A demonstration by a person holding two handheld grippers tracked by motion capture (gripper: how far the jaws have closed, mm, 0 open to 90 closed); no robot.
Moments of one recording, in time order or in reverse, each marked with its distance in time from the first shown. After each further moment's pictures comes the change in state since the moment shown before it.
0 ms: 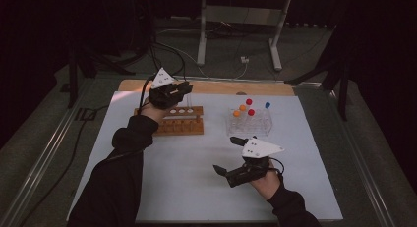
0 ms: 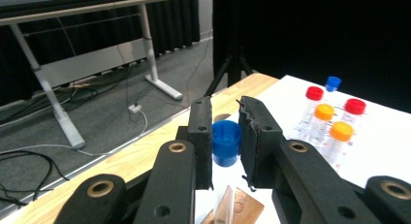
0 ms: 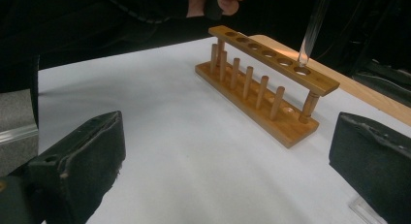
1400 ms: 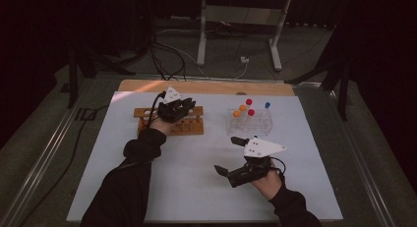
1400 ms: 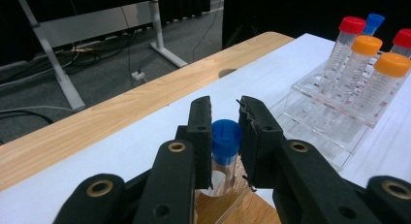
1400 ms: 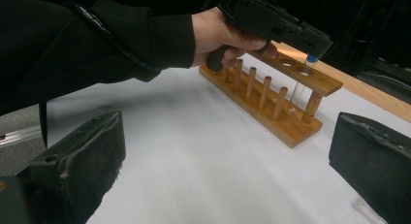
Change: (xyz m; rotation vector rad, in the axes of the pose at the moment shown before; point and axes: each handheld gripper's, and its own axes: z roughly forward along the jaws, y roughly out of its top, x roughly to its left) left arm -0.012 -0.057 0.032 0.110 0.035 -0.043; right arm -0.001 0.002 -0.004 0.001 0.021 0.013
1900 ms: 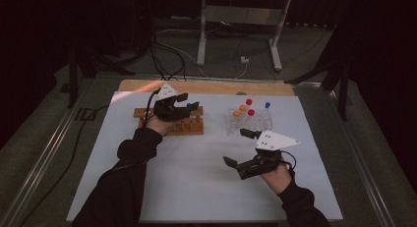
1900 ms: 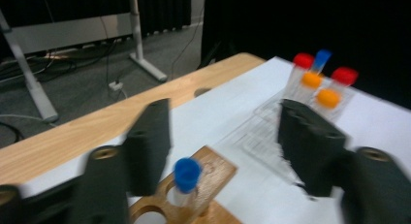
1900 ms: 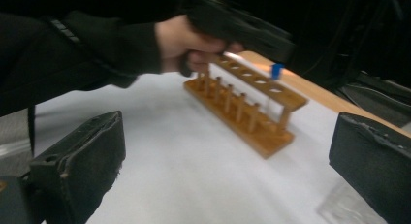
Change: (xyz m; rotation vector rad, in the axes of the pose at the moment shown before) left arm -0.006 0.023 -0.034 -0.070 -0.107 -0.059; right arm -0.023 0.012 -0.023 -0.060 -0.044 0.004
